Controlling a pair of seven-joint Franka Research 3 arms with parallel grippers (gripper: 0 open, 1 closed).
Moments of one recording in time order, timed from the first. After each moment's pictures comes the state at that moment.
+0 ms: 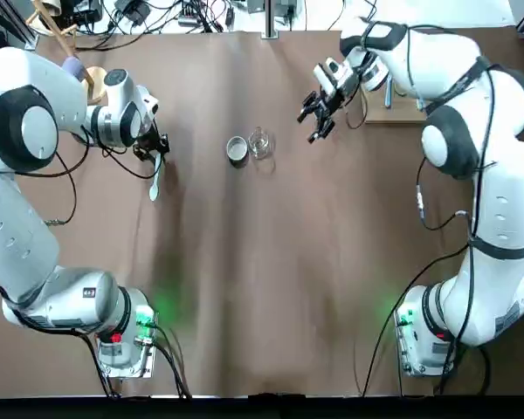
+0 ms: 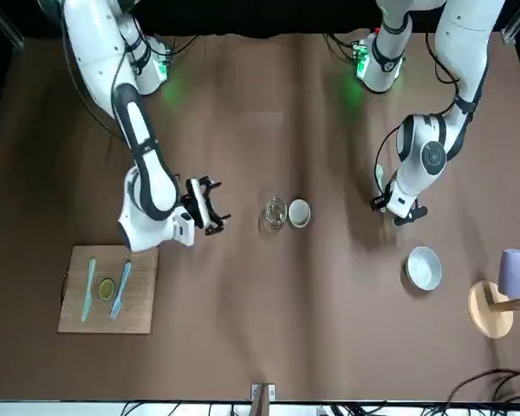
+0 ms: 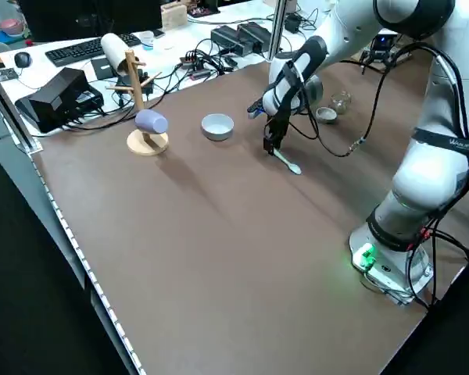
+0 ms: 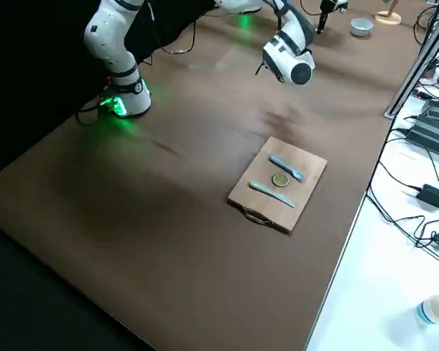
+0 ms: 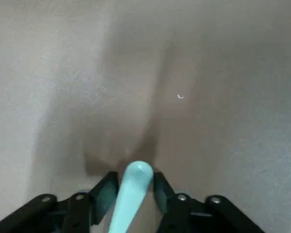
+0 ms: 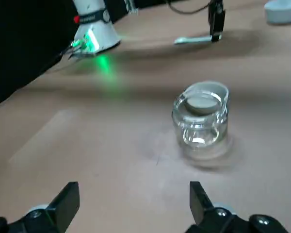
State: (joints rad) left arm 0.01 0.34 -0.10 -2.41 0.00 2.69 -0.38; right arm 0.47 0.68 -0.13 -1.70 1.14 1.81 -2.12
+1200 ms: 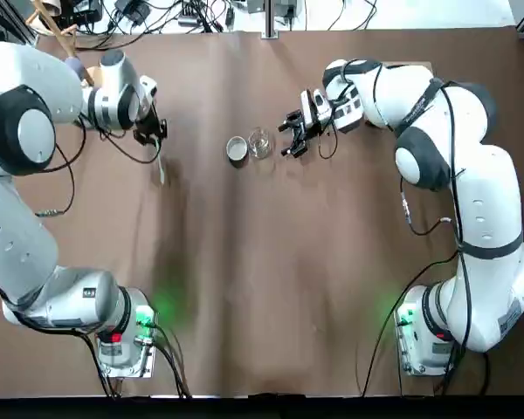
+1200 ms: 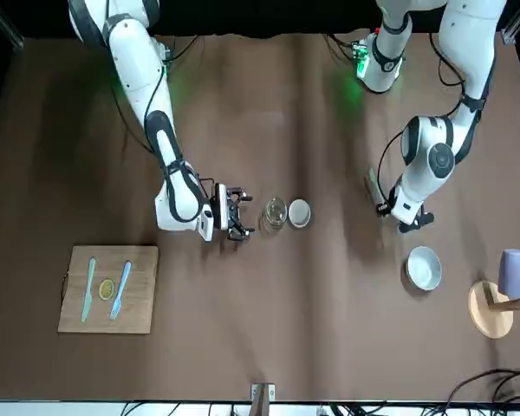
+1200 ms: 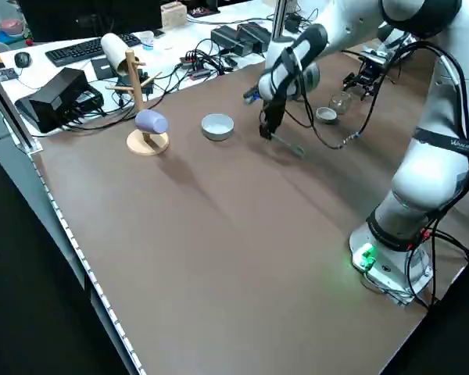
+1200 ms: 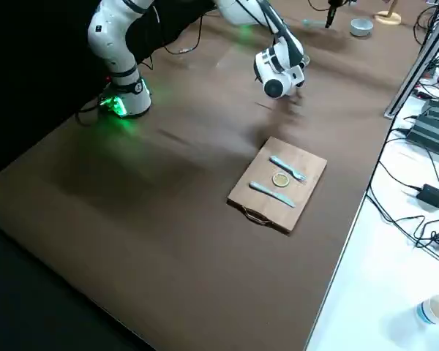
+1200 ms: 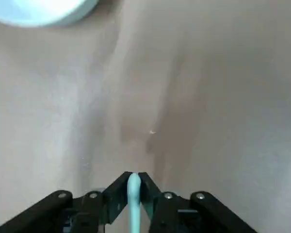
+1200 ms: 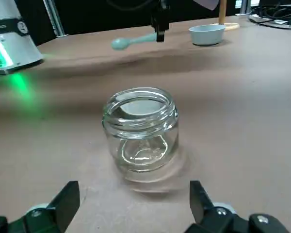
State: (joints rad) left arm 0.00 0.28 -0.11 -2.27 0.00 2.54 -0.38; right arm 0.63 0.81 -0.13 -1.76 1.71 2.09 -2.39
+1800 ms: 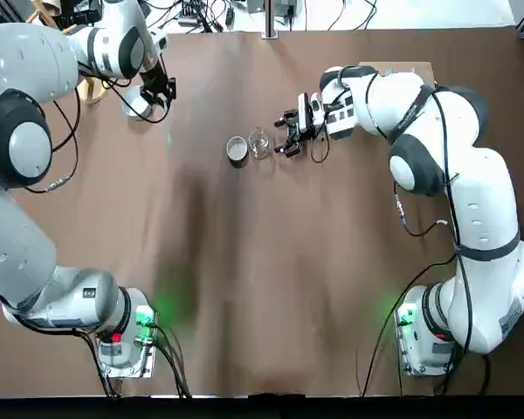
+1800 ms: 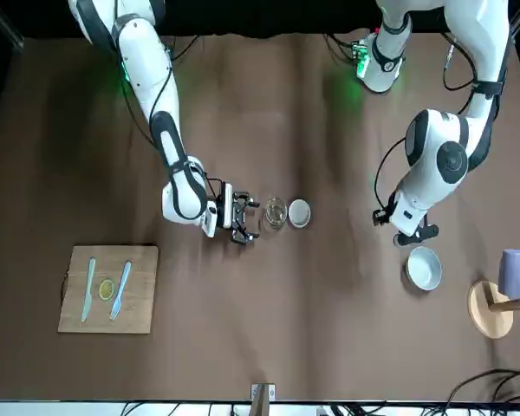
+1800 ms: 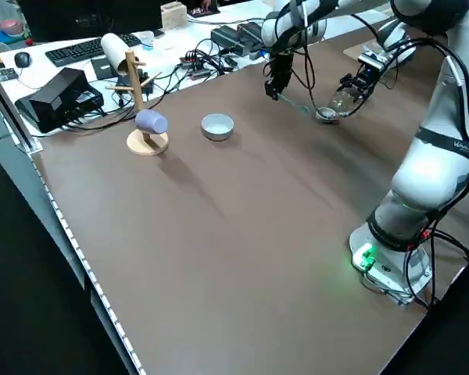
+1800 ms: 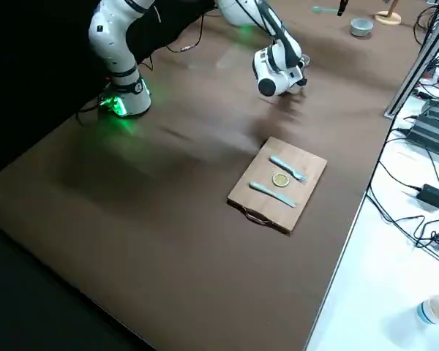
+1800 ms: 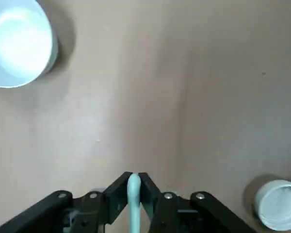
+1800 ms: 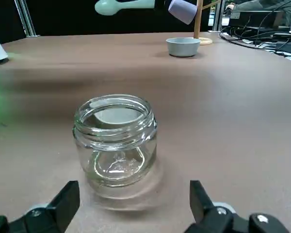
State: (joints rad) left arm 0.00 0.25 -0.22 -2.05 0.00 2.30 -0.41; right arm 0.66 0.83 -0.13 -1.75 1.89 2.15 -2.53
